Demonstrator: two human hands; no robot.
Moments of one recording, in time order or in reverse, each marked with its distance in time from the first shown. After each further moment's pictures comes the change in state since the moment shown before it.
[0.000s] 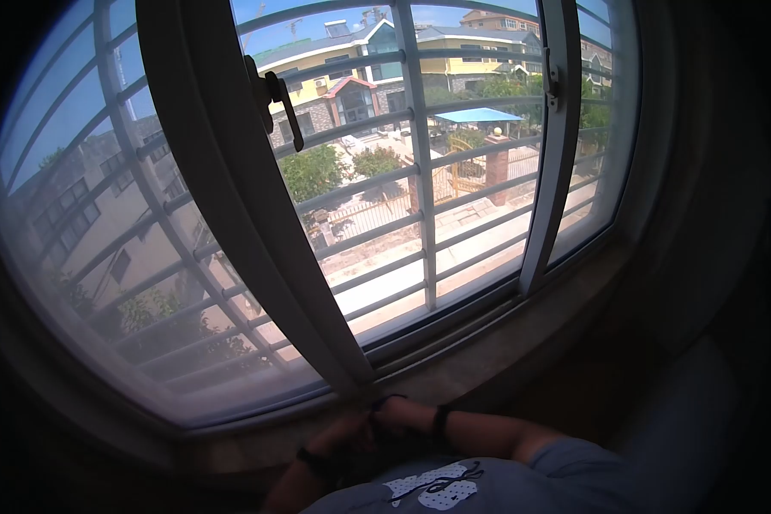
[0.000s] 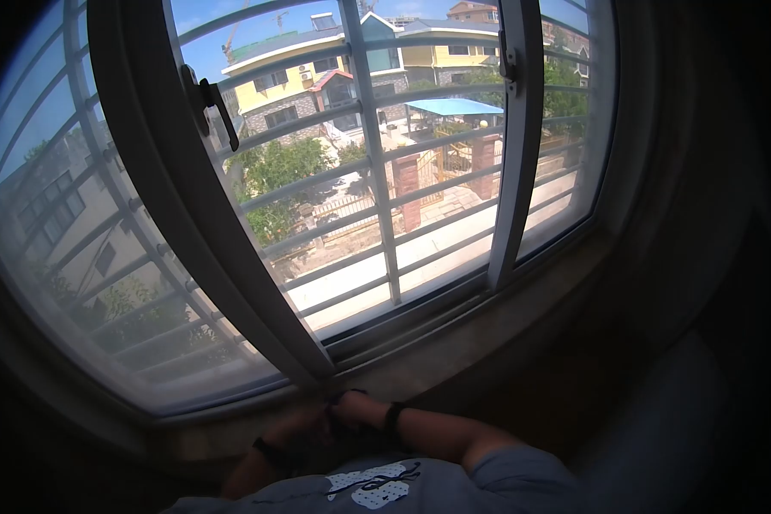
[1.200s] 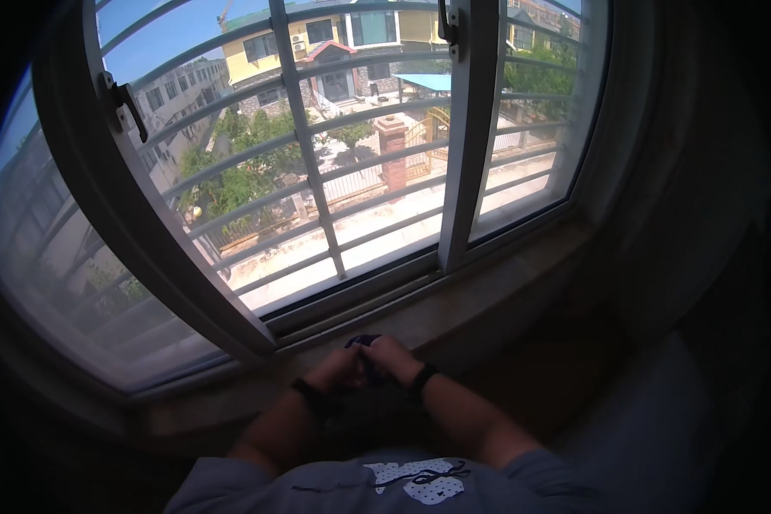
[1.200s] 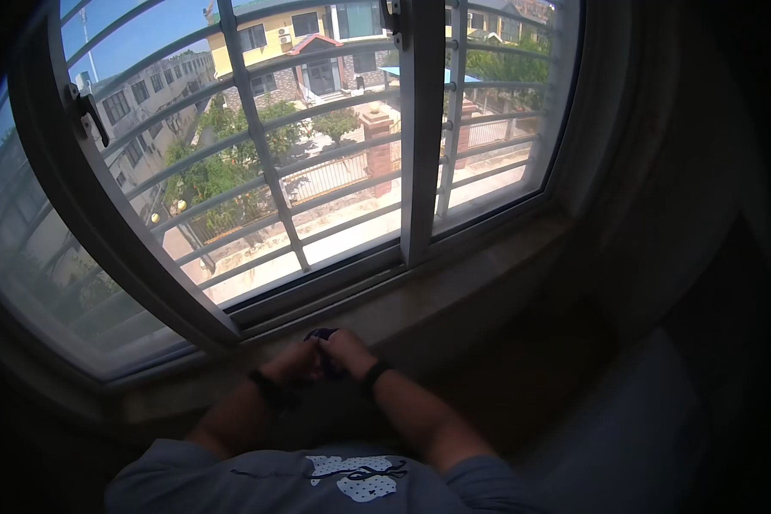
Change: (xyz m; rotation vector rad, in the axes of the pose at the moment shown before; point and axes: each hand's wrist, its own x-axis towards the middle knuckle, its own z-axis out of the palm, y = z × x) left_hand 0.163 0.101 0.144 -0.116 0.161 -0.130; right_hand -0.097 0.110 -0.145 0.207 0.380 0.075
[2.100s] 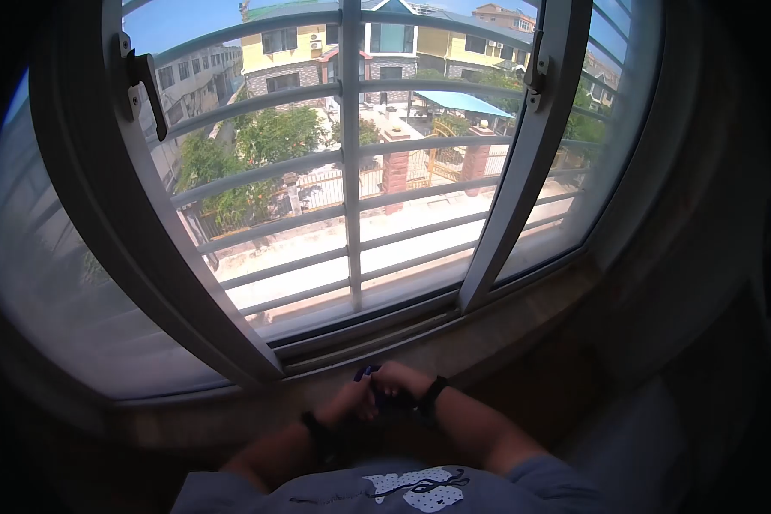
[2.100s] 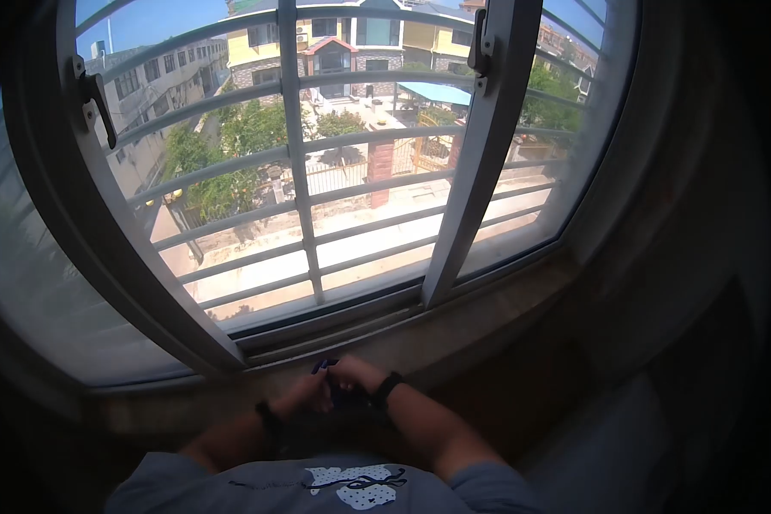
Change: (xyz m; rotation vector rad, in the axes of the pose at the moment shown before) left_hand 0.020 -0.008 -0.011 0.005 -0.105 0.037; right_hand 0.078 0.017 -0.001 -0.151 -0.360 0.319
